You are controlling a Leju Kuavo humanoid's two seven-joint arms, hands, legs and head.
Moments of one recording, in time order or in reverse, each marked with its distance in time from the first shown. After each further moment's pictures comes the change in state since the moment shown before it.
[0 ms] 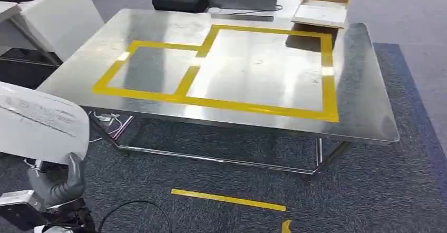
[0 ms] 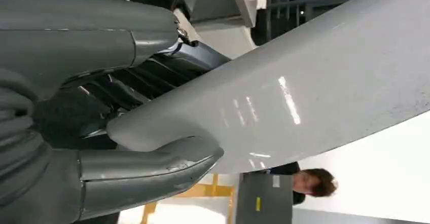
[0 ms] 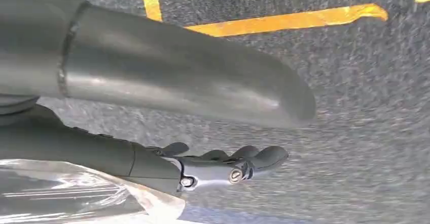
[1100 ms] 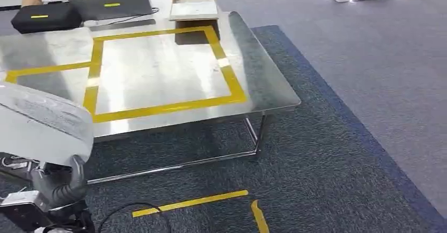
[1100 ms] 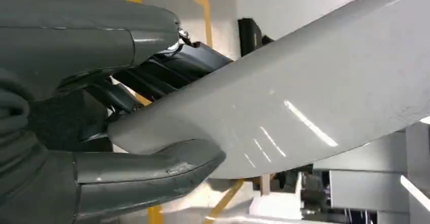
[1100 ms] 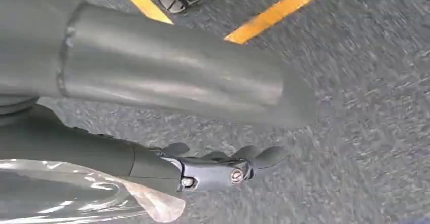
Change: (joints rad) left arm 0.003 0.034 -0.032 -0.004 -0.022 0.029 0.002; right arm 0.002 0.016 -0.069 -0.001 -0.104 0.057 -0.052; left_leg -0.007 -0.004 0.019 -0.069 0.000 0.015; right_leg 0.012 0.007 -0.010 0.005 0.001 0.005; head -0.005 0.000
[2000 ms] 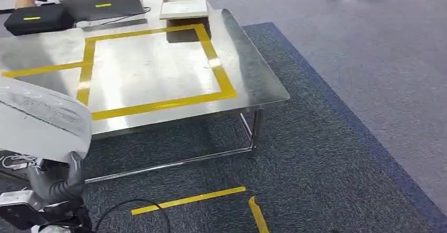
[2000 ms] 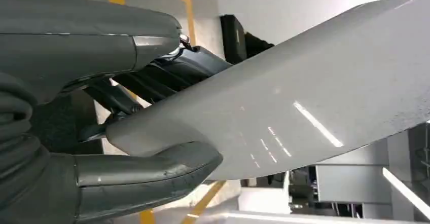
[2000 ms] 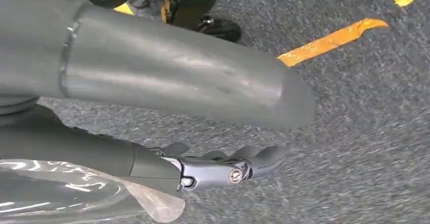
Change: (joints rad) left arm -0.009 0.027 0.010 -0.012 0.000 -0.009 -0.002; right arm -0.013 0.000 0.022 0.003 0.057 0.217 -0.059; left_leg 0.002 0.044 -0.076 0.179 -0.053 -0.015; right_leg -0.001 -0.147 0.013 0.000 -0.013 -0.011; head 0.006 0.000
